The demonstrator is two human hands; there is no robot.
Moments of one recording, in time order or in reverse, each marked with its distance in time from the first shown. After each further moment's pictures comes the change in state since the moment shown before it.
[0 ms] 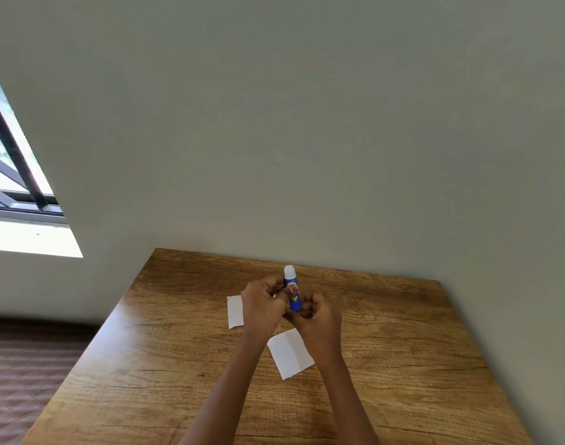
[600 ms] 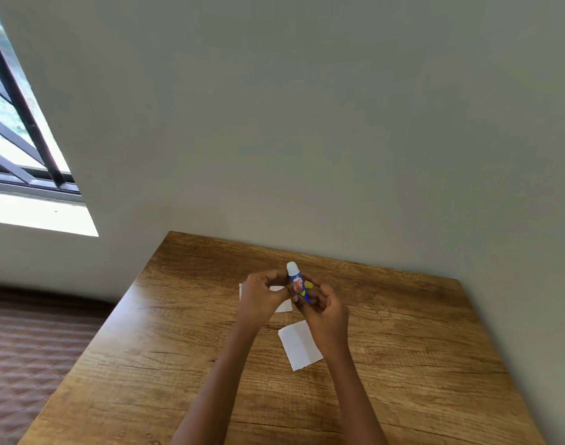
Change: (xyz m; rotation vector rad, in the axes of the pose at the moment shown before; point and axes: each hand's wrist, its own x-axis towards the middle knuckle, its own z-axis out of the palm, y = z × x) left_hand 0.011 -0.025 -0.025 -0.014 -0.165 -0.010; right_hand 0.002 0.008 0.011 0.123 -0.009 -0.069
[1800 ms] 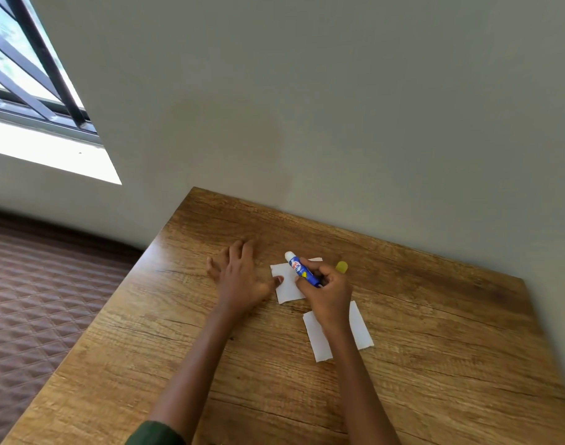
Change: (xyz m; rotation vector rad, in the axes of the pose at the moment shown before) left_hand 0.017 -0.087 -0.047 0.848 0.150 -0.194; right_hand 0.027 0.033 0.050 -0.094 -0.088 0.086
